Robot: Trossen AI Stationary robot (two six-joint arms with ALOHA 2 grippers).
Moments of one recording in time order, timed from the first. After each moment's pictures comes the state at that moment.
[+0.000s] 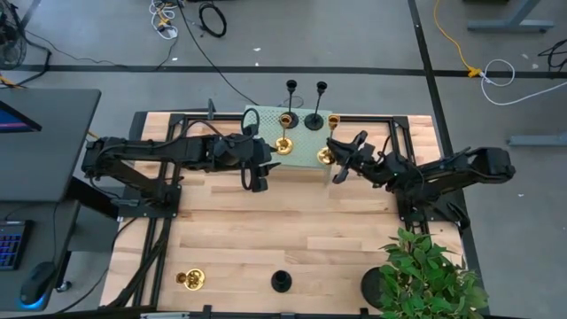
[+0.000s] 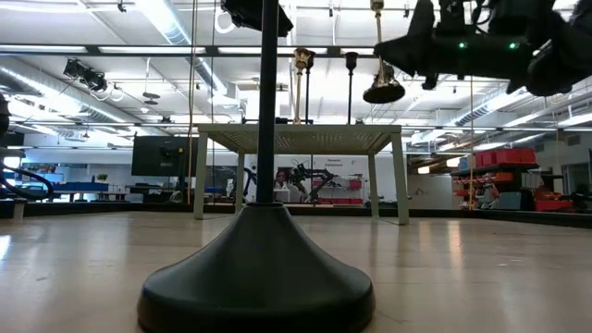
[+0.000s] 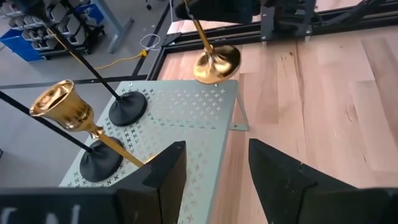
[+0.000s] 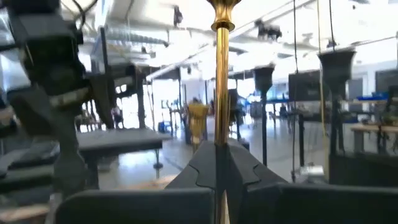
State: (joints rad) left arm 0.01 1.39 1.30 -0.44 -0.34 0.14; right arm -0.12 1.27 0.32 1.30 0.33 -0.09
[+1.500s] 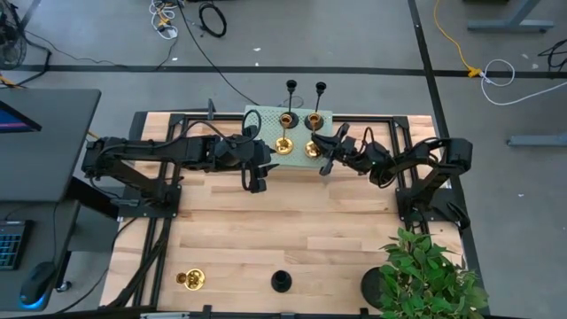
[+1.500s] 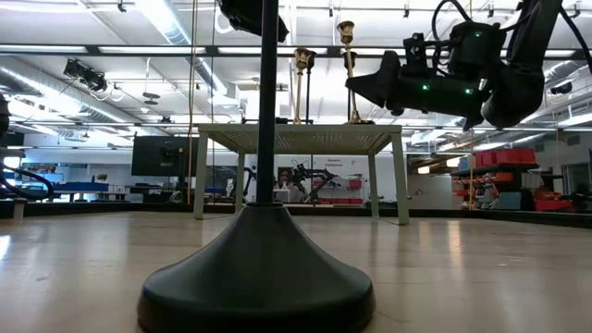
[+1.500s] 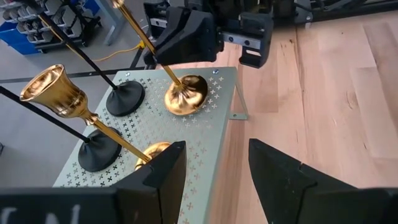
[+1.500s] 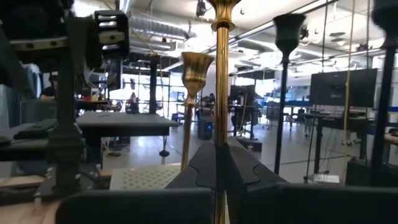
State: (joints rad) left arm 0.01 1.39 1.30 -0.48 -0.34 0.14; right arm -0.33 1.64 0.41 1.54 0.04 -0.08
